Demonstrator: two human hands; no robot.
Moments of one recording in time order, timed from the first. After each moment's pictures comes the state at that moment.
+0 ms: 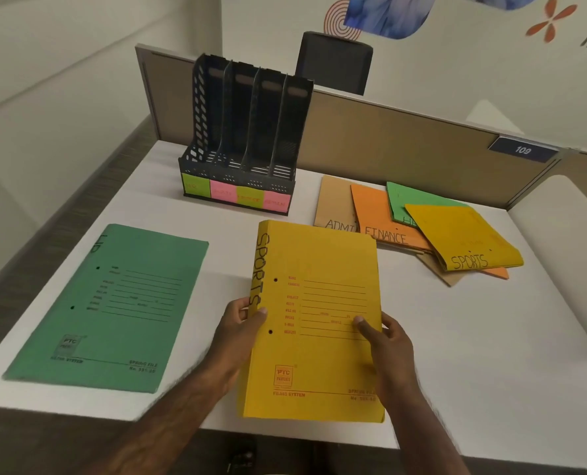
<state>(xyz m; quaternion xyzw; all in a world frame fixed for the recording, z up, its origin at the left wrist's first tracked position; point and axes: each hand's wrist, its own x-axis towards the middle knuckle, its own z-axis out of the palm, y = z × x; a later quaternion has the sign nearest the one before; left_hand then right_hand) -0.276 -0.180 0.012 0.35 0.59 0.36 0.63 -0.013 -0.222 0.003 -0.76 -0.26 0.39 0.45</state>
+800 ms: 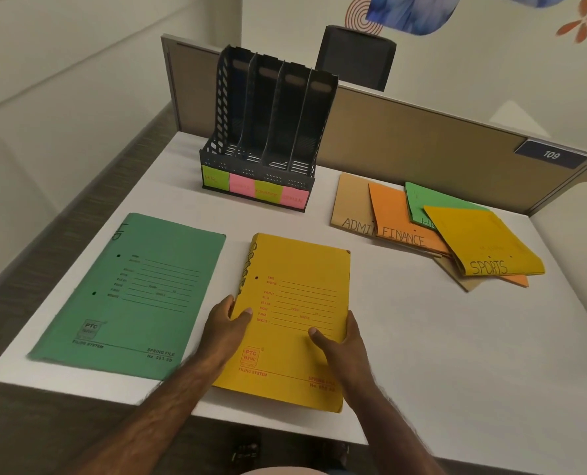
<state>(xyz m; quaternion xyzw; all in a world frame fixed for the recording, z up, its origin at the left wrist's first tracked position) -0.320 -0.164 -0.031 0.40 0.67 0.33 0.53 -0.086 -0.211 -0.036 -0.73 -0.39 0.44 0.35</state>
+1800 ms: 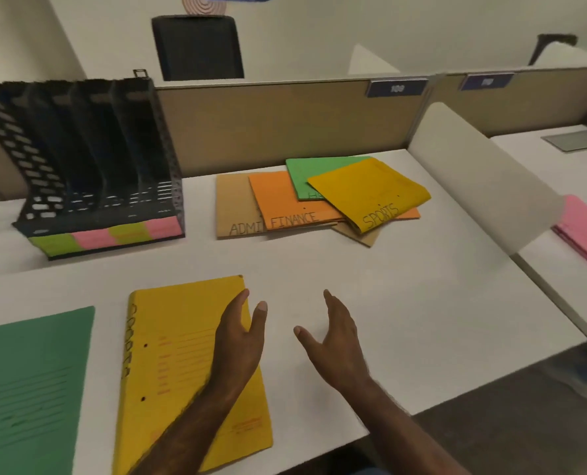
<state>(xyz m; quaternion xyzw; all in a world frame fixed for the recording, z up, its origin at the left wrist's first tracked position) -0.116 -0.141 -0.005 0.61 0.56 0.32 0.46 0.049 -0.227 -0.016 -0.80 -0.42 0.26 0.33</state>
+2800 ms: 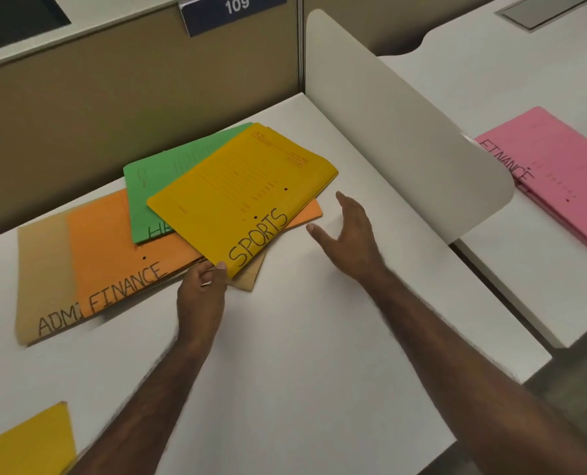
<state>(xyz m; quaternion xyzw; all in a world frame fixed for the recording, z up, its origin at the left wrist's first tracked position) 0.239 0.001 -0.054 0.55 0.60 0.26 0.53 0.497 -0.105 -0.044 -0.85 -0.34 0.22 0.35</state>
